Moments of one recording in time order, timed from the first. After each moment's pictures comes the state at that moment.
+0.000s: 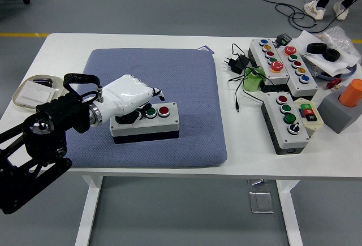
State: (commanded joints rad) left arm -0.61 0.44 -0.79 -1.54 2.27 -0.24 0.08; right arm 0.05 -0.12 0.73 0.18 -0.54 -0.21 -0.24
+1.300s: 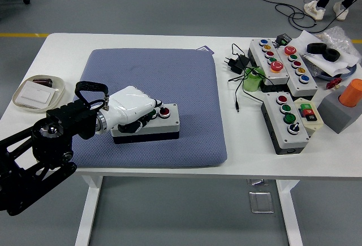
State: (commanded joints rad) left arm -0.61 0.43 -0.77 -1.51 2.27 -0.26 0.10; right arm 0.06 -0.13 0.72 0.18 -0.53 -0.21 -0.23
